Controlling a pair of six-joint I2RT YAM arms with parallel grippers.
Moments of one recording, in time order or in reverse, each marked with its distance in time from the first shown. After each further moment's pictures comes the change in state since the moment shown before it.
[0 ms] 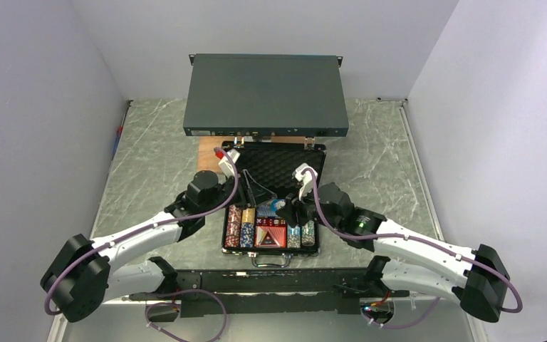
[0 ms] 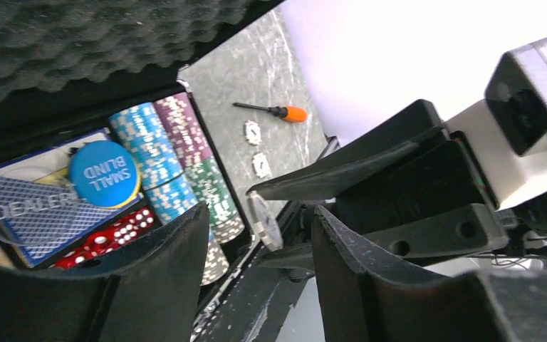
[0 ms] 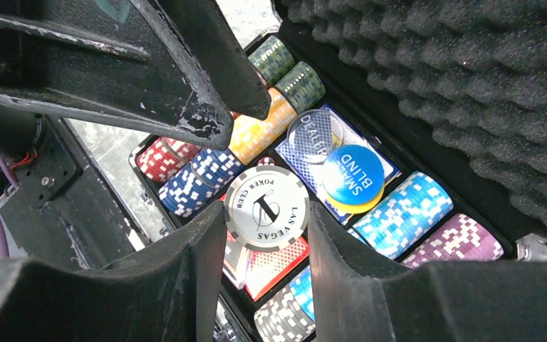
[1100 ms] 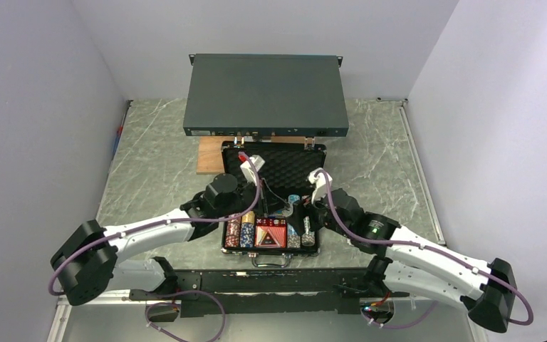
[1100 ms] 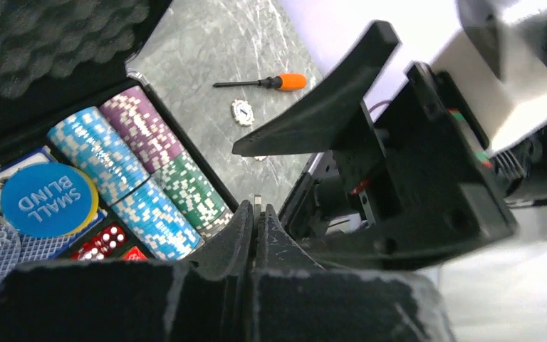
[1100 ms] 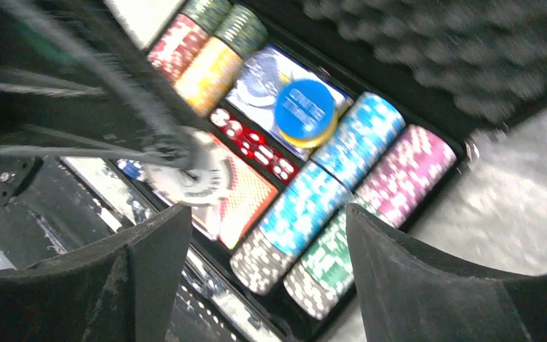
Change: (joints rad) left arm -0.161 0.123 0.074 0.064 -0.032 0.091; right arm 0.000 -0.133 -0.032 -0.175 0.090 0.051
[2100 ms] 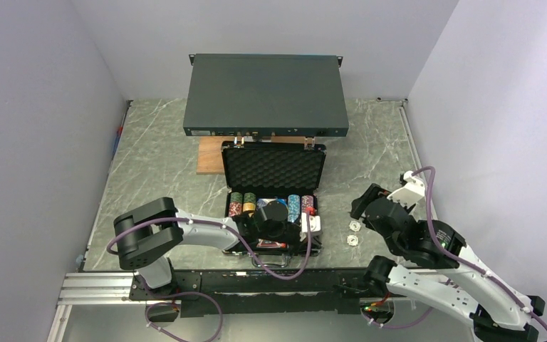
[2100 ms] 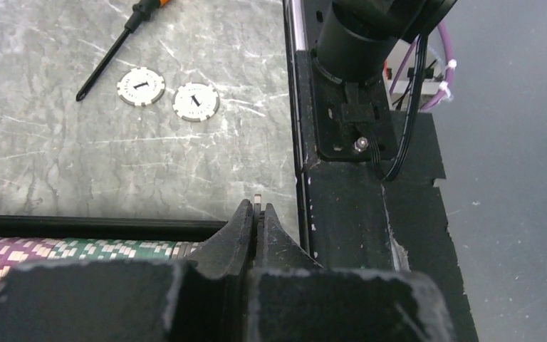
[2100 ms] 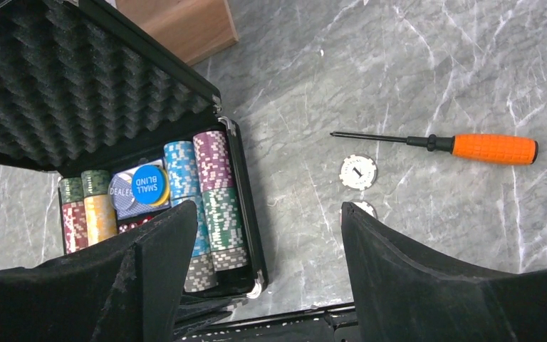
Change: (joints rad) left arm -0.350 0.410 0.161 0.151 0.101 0.866; right arm -0.006 -0.273 0.355 -1.001 0.668 0.780
